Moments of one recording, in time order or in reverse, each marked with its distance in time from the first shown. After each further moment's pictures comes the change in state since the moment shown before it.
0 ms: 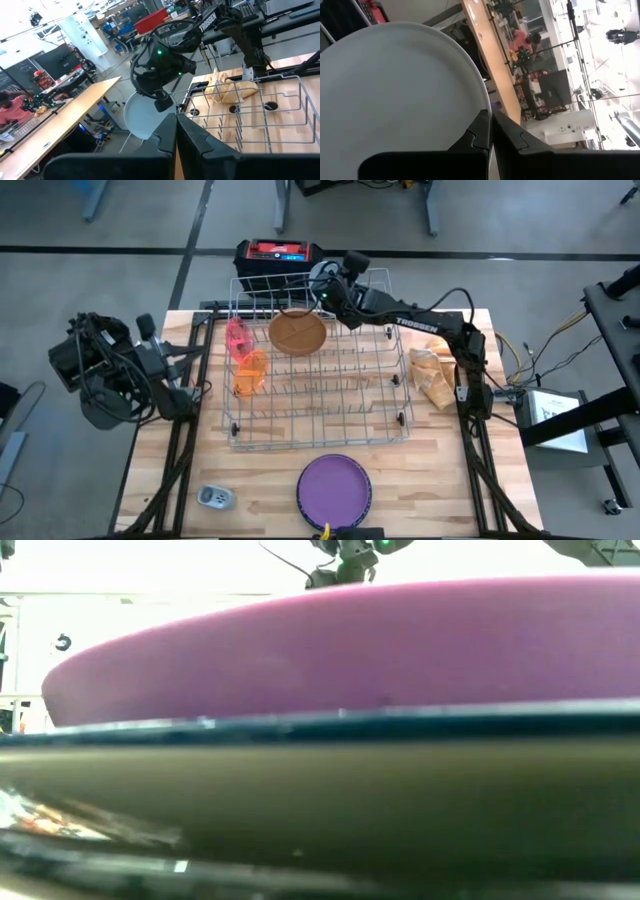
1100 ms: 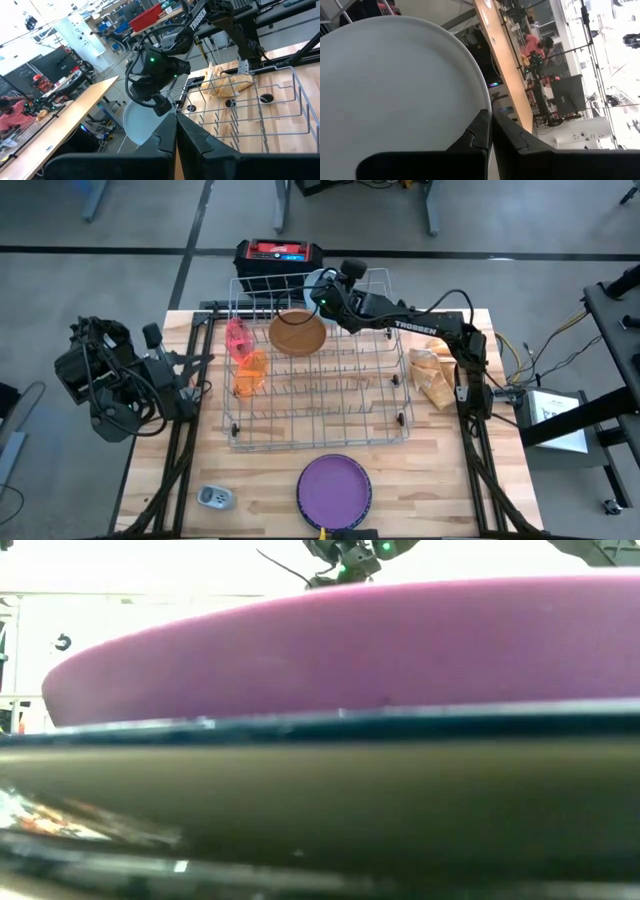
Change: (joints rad) left arm 0.000 0.057 0.000 0.000 0.020 0.000; right arm 0.015 -0.003 -0.071 0.003 -0.078 0.058
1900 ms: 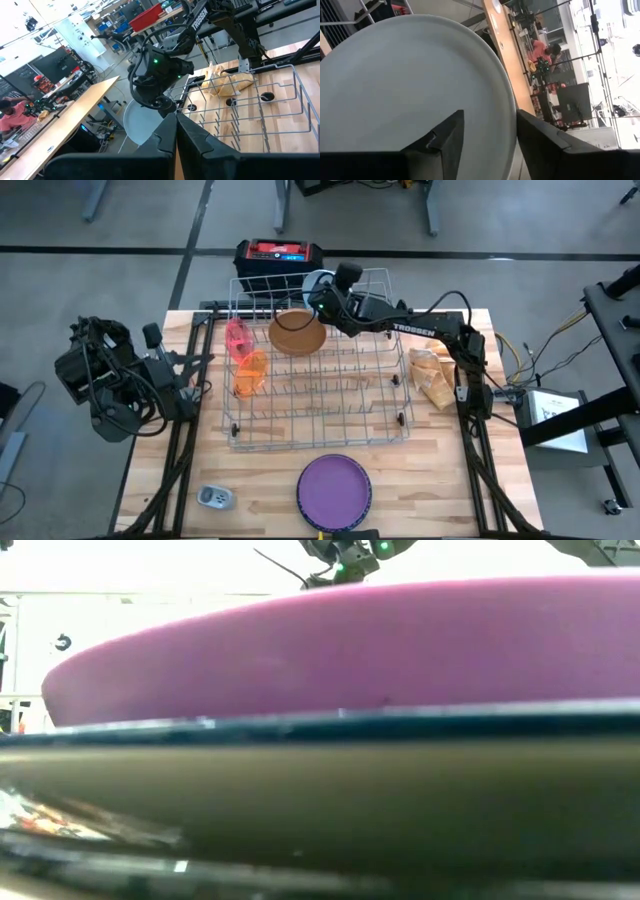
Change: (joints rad) left arm 0.000 0.000 0.000 -0.009 0.000 0.000; right arm 0.016 0.003 0.000 -0.005 -0.020 -0.019
